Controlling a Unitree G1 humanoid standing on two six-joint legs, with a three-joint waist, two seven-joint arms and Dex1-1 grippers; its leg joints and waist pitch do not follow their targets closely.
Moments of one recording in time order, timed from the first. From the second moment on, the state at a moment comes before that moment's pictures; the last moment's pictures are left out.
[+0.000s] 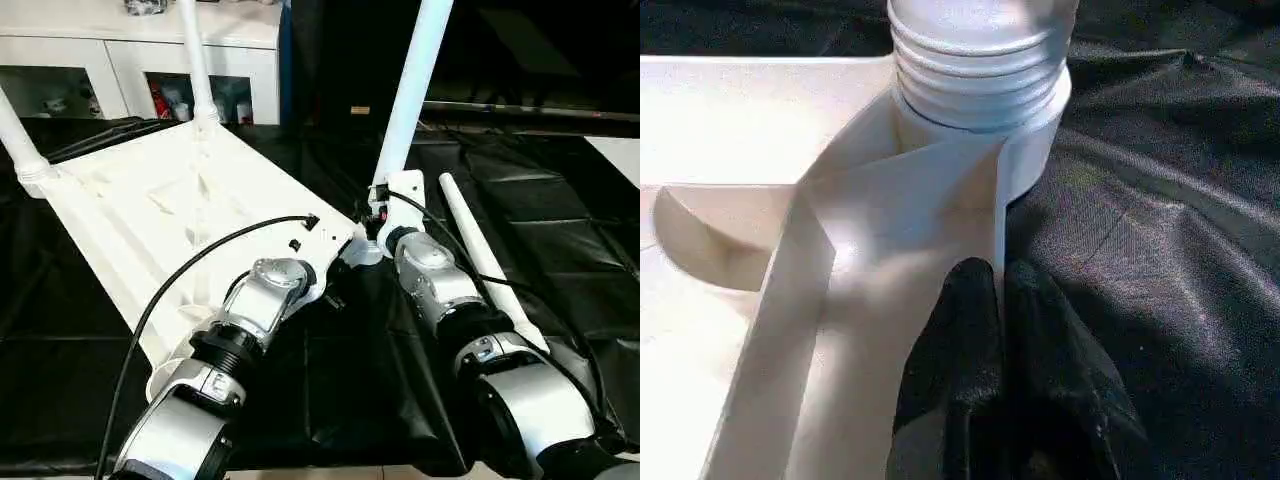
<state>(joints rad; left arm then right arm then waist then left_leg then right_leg) -0.70 0.03 -0.23 0.65 0.08 0.46 -0.46 -0.84 -0.02 0.02 1.07 0.14 -0.06 0.10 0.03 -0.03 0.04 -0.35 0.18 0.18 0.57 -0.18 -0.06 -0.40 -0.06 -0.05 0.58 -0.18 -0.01</state>
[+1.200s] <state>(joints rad) -0.63 0.34 -0.31 0.58 0.02 0.13 -1.05 -0.52 -0.35 0.12 0.57 0.19 0.04 0.98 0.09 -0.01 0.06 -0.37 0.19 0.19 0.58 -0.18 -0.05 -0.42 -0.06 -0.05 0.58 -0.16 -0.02</state>
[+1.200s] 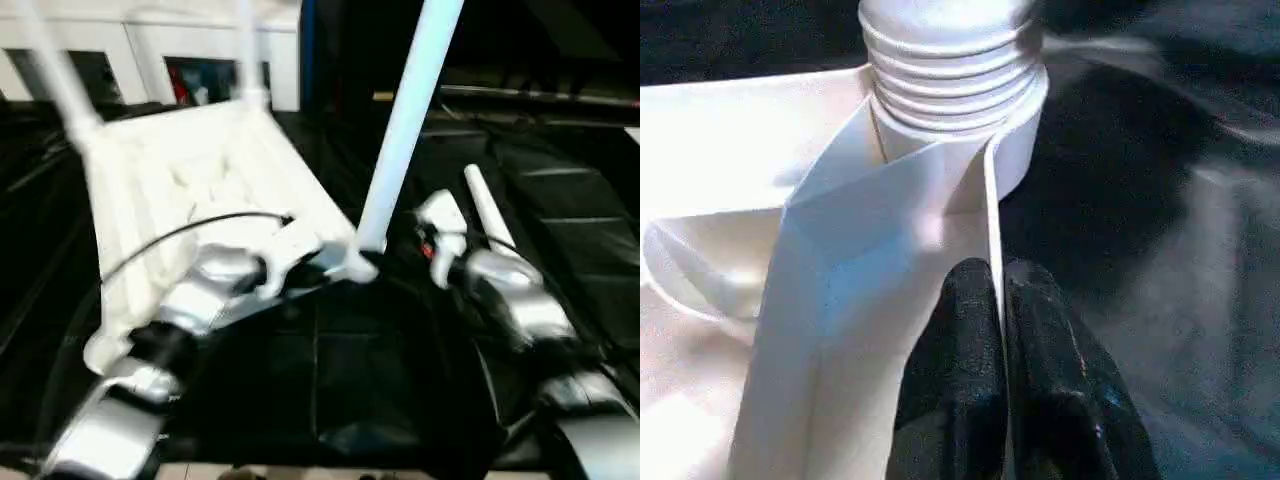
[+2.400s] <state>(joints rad) -0.59 0.37 -0.32 0.54 0.02 0.09 -1.18 -0.46 -0.36 0.17 0.45 0.18 0.11 1.02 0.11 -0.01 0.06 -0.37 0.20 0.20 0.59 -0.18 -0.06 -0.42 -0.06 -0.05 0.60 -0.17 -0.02</state>
